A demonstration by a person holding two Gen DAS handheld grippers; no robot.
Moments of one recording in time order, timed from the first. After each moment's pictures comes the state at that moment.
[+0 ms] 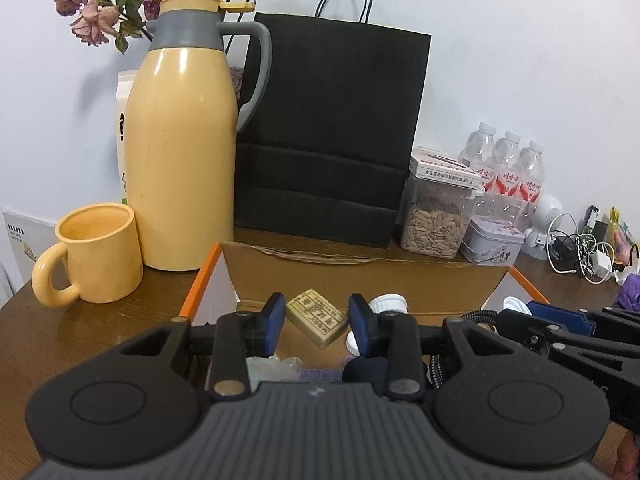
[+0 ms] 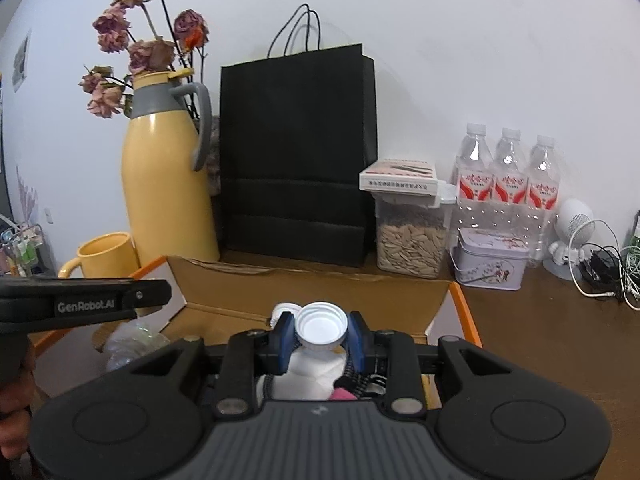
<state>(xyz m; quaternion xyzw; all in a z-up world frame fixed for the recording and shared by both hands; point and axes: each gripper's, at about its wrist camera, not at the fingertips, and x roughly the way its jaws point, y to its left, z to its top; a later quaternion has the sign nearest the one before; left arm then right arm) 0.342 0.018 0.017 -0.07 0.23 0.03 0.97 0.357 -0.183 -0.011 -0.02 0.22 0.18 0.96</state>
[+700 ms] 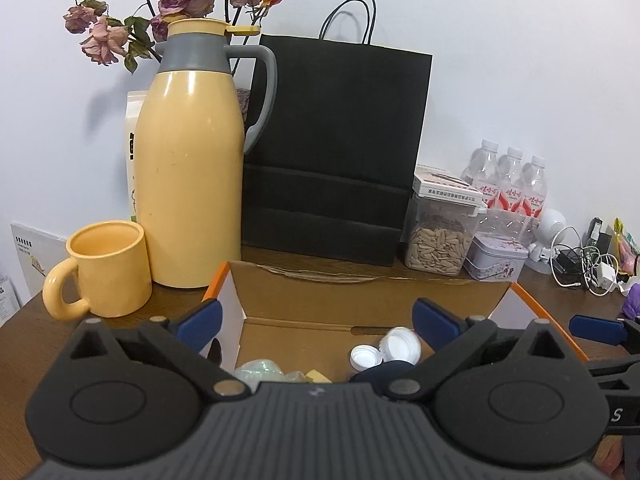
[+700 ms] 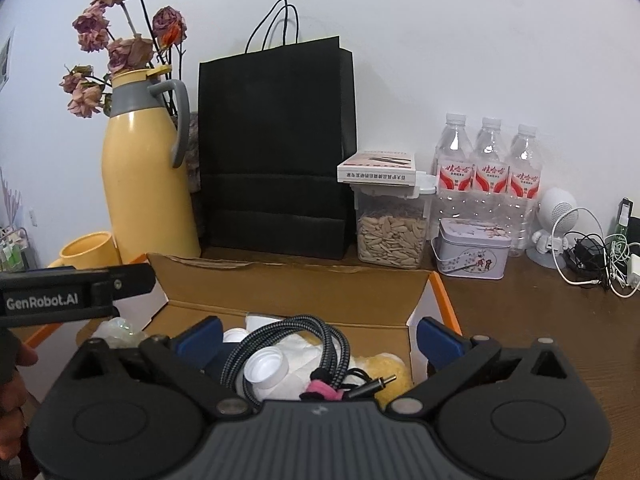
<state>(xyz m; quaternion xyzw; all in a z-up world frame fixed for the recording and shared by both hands) 0.336 0.016 0.023 -0.06 0.20 0.04 0.98 0.356 -0.189 -0.011 -0.01 0.22 0.15 0.96</state>
